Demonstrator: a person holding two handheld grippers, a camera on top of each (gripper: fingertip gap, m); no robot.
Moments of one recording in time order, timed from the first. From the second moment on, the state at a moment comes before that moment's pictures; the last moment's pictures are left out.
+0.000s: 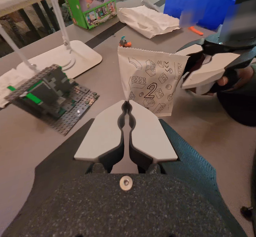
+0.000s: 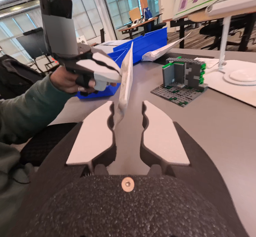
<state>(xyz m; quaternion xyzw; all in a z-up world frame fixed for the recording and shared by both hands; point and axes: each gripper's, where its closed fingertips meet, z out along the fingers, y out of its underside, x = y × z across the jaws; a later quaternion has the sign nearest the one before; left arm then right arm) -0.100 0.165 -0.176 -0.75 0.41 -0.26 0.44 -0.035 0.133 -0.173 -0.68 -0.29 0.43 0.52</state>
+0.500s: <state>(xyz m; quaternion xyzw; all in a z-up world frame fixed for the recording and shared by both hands) -0.077 0.133 -0.230 -0.73 0.40 -0.35 0.42 -0.008 0.118 -0.207 -0.69 -0.49 0.34 0.41</state>
